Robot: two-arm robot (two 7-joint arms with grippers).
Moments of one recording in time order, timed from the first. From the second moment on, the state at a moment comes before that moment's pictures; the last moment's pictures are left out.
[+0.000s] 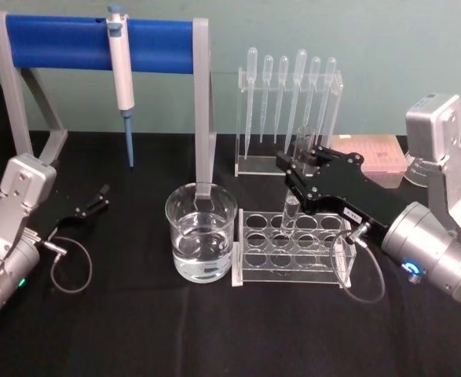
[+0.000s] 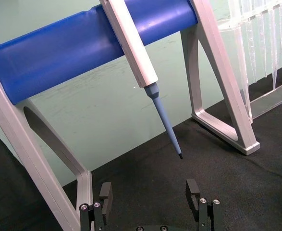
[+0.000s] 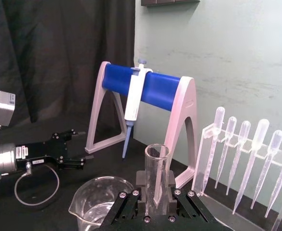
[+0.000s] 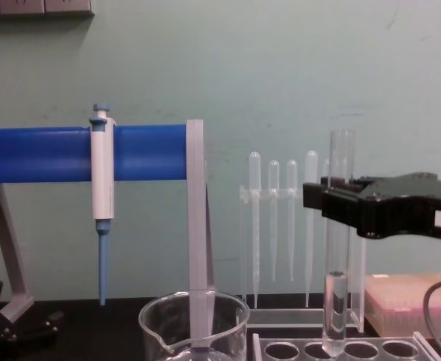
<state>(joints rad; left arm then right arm) -0.20 0.60 0.45 -1.41 -0.25 -0.12 0.03 0.12 0.49 -0.34 -1.85 0.39 0.15 0.33</state>
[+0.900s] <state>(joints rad) -0.20 0.60 0.45 -1.41 -0.25 -0.12 0.03 0.12 0.45 -0.38 -1.74 0.30 0.09 0.36</state>
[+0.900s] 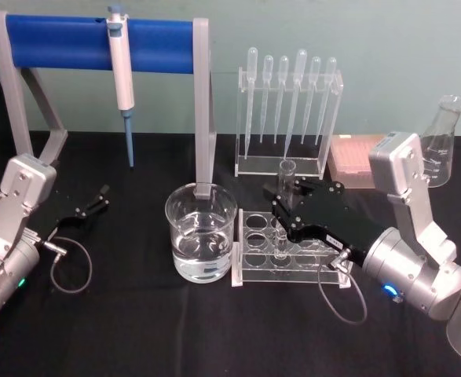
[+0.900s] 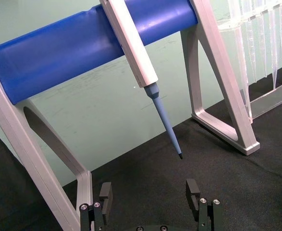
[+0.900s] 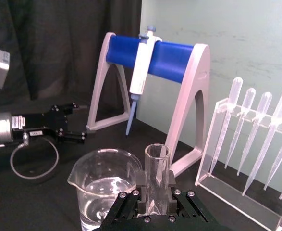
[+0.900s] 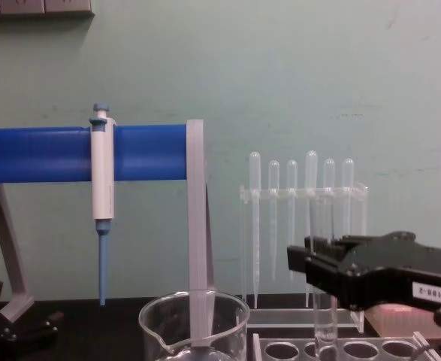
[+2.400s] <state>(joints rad) -0.20 0.60 0.45 -1.41 -0.25 -0.12 0.03 -0.18 0.39 -0.10 -1.81 0.17 0.07 0.05</state>
